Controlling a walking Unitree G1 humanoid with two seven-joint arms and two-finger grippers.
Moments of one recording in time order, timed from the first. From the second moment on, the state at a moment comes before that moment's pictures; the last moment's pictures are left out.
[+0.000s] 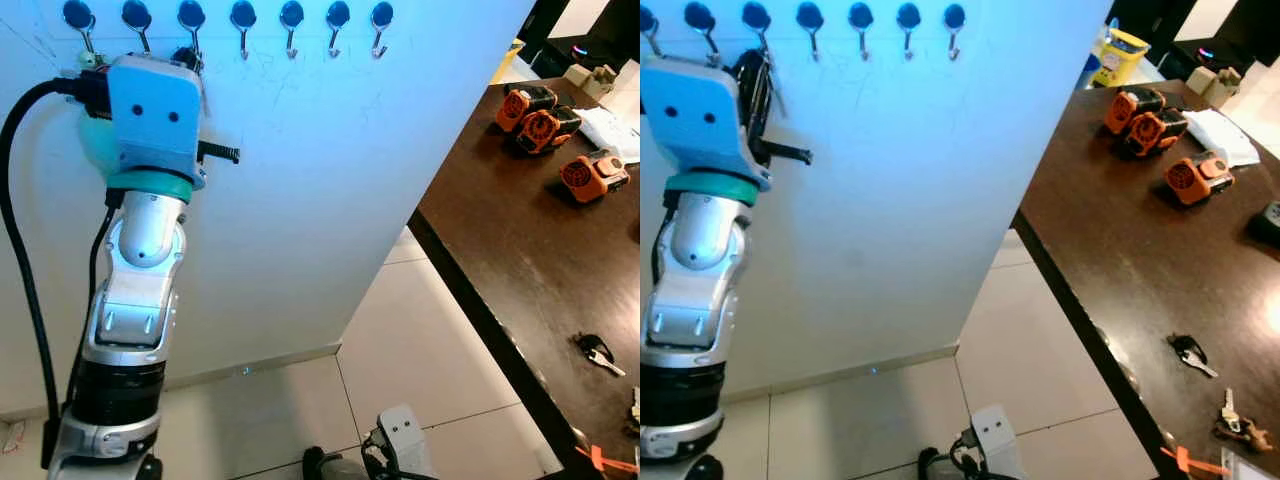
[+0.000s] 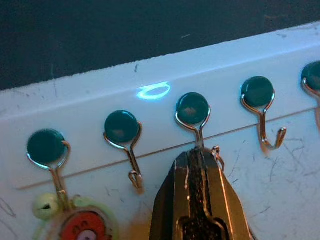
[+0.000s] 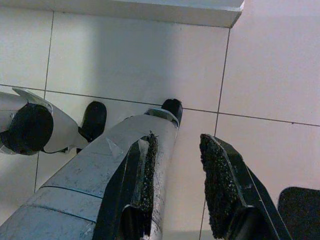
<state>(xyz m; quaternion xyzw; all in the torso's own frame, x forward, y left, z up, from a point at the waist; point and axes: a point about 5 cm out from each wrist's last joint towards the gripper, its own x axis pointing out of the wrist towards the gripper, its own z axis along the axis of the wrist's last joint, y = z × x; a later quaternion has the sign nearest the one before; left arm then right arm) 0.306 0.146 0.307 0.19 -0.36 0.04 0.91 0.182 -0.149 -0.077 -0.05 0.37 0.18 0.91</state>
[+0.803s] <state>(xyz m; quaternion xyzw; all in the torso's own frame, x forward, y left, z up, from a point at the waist) 0.301 0.138 0.307 0.31 -0.39 0.08 0.86 0.182 -0.149 -0.078 -0.05 0.37 0.18 0.91</state>
